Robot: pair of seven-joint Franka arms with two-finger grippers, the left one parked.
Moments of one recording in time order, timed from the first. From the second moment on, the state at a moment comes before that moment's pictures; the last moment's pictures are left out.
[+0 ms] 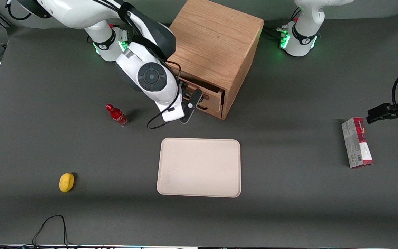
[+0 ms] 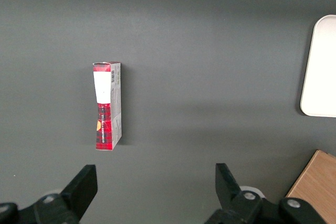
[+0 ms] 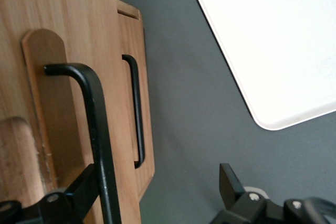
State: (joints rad) arm 0.15 0.53 0.66 -1.47 -0.13 1.73 -0.25
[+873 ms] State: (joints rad) arm 0.14 0.57 0.43 -1.36 -0.13 1.73 -0.51
